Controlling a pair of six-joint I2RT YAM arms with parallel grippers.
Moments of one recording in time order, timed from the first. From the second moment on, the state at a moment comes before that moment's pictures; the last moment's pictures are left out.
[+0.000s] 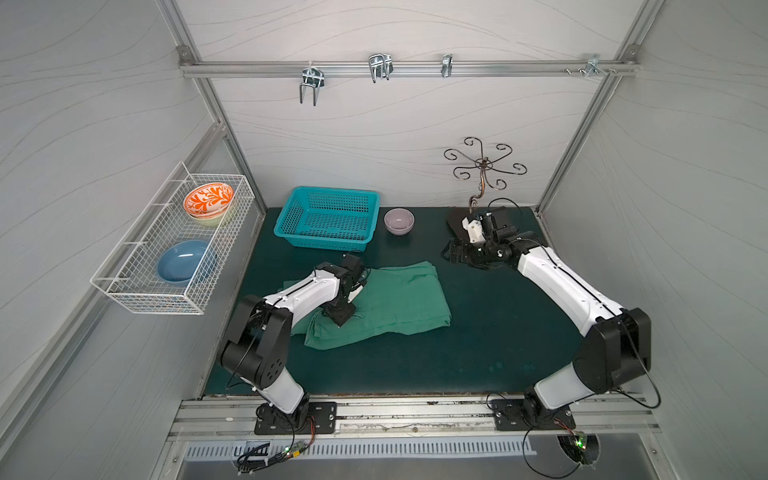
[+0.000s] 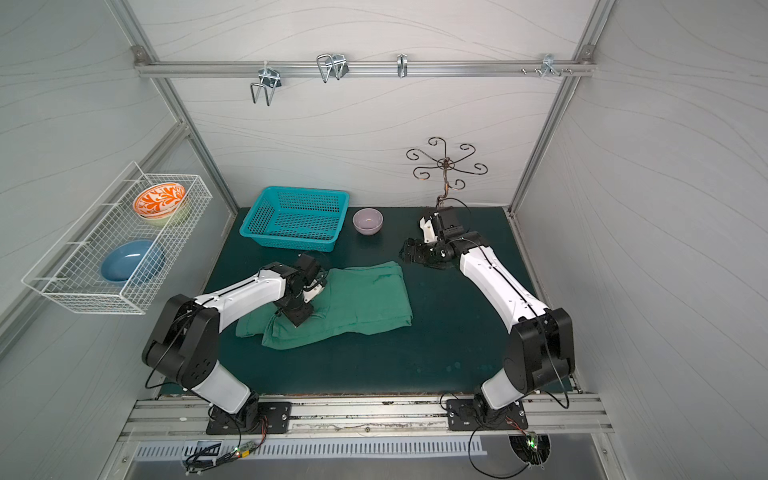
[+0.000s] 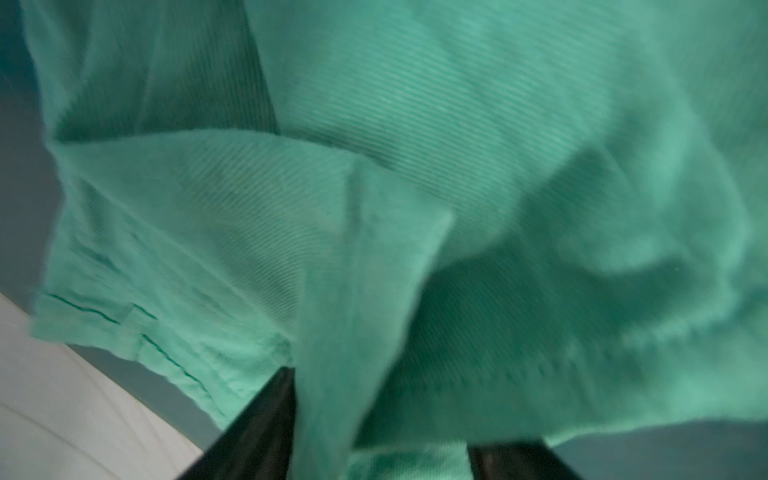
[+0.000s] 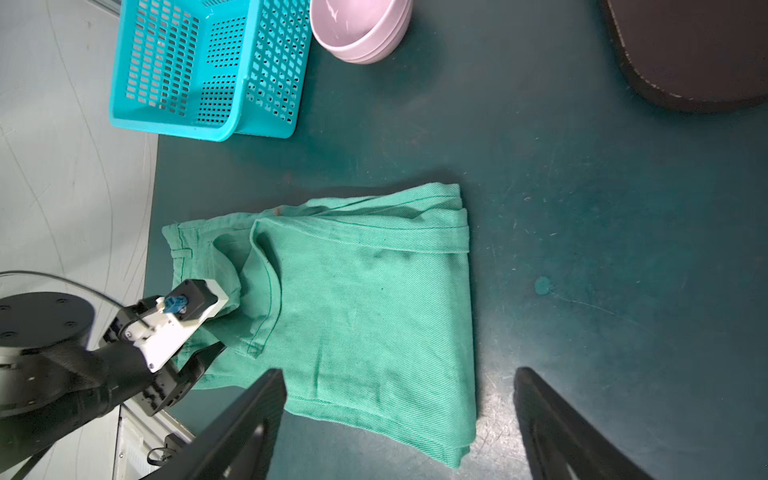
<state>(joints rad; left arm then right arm) -0.40 1.63 1.01 -0.93 -0.28 0.31 0.39 1.53 1.35 -0.72 -0.31 0.40</state>
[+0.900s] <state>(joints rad) -0.08 1.48 0.99 -0.81 -0.42 0.11 0.36 1.54 1.35 -0.71 -0.33 0.40</state>
